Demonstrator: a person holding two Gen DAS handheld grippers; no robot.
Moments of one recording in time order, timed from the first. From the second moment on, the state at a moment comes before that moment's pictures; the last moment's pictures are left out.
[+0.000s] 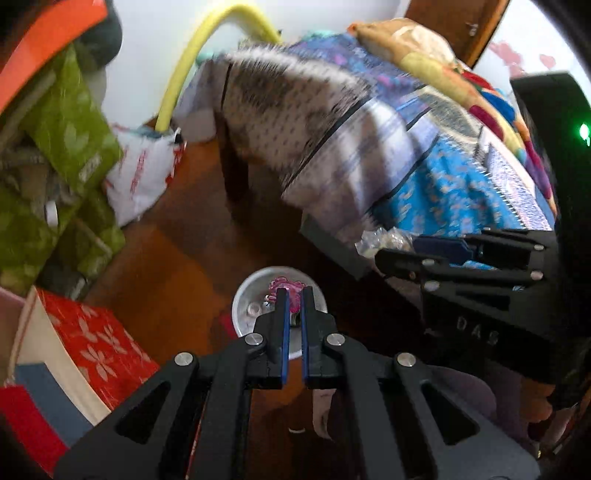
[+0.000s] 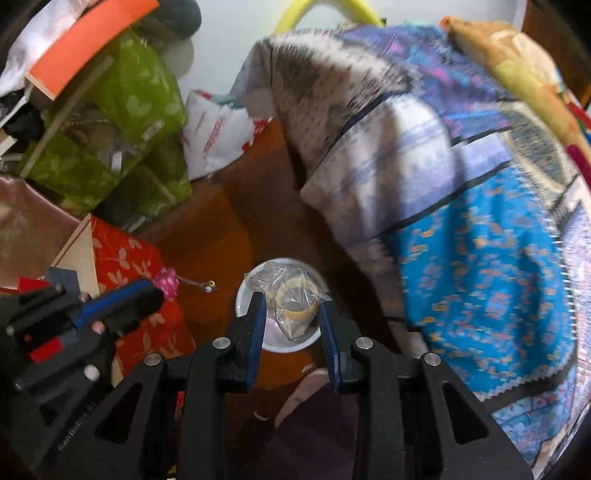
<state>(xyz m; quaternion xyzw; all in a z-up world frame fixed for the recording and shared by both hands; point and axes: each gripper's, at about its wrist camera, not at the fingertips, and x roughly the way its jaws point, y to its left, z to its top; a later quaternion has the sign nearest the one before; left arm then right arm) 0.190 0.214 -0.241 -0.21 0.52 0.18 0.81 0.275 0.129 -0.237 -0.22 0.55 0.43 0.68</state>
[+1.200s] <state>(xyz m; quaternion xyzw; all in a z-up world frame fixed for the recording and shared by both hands) 0.187 0.193 -0.170 -0.18 0.47 0.18 0.84 0.275 0.046 -0.140 -0.15 0.47 0.42 0.76</state>
